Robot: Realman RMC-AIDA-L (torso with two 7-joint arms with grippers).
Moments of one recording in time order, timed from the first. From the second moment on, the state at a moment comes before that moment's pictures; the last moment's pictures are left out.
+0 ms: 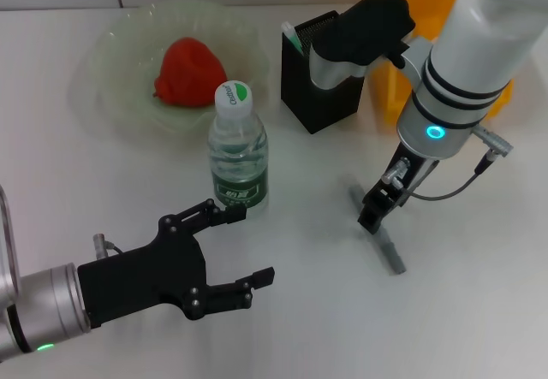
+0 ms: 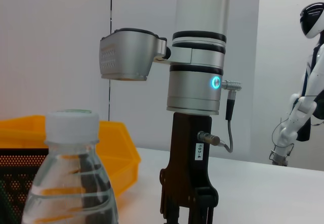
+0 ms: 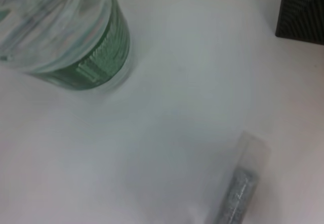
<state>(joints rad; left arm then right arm) -0.29 -2.07 1.26 0.37 1.37 1.54 -0.72 0.96 2.09 -1.68 -0.90 -2.60 -1.47 2.92</state>
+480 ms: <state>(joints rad) -0.29 -2.07 1.26 0.36 1.37 1.54 -0.72 0.96 2.09 -1.68 -0.91 -2.60 -1.46 2.93</state>
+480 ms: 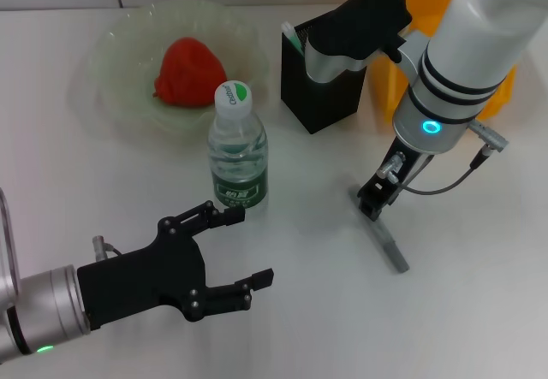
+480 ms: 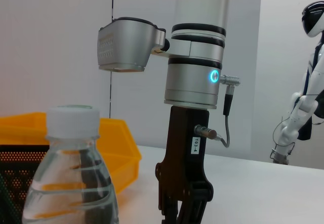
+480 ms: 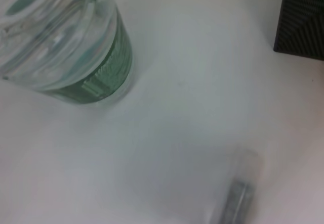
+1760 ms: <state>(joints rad) -0.29 -2.07 1.26 0.36 1.37 1.54 -0.72 1.00 2.09 -1.66 -0.83 -2.56 -1.40 2.96</state>
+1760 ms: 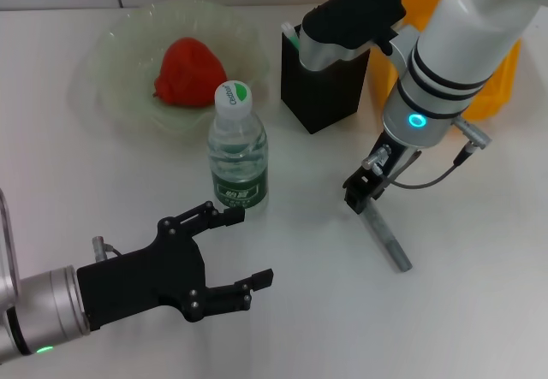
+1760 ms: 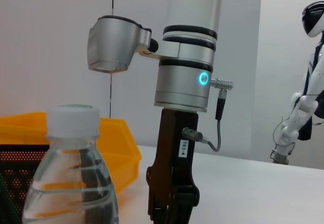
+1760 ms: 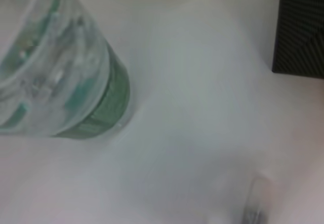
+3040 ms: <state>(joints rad) -0.29 -2.07 1.27 0.36 1.37 1.53 -0.72 1.03 2.09 -1.69 -0.74 -2.52 -1.33 2.93</state>
